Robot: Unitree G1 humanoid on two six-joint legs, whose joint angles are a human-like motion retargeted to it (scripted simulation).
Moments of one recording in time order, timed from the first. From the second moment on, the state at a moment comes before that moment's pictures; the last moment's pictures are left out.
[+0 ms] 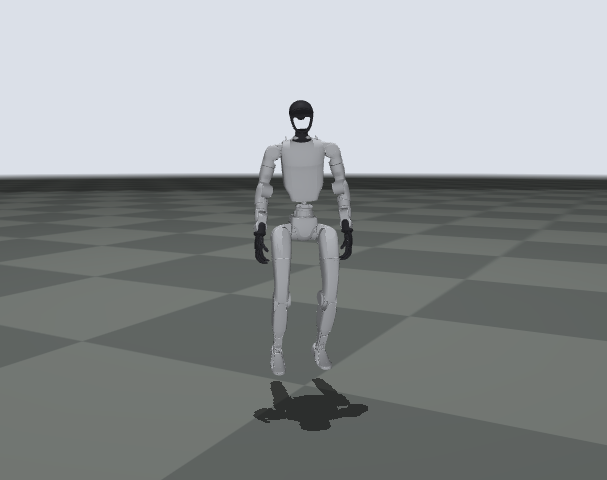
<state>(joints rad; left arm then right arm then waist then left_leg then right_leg) -0.09 0.23 -0.46 1.13 -0.14 -0.03 -0.01 -0.15 -0.31 0.38 1.15 0.18 -0.01 -0.01 -0.10 0.08 0.07 -0.25 0.04 0.10 0.57 -0.16 0.01 -0.24 0.00 -0.04 0.52 0.01 -0.02</state>
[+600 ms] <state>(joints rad) -0.07 0.26 -0.44 1.09 -0.23 -0.01 0.02 -0.20 -0.32 0.39 1.04 0.21 -0.02 -0.05 -0.09 0.03 0.17 -0.47 0.06 0.11 1.17 -0.76 0.12 -0.38 0.00 -0.04 1.09 -0.67 -0.08</state>
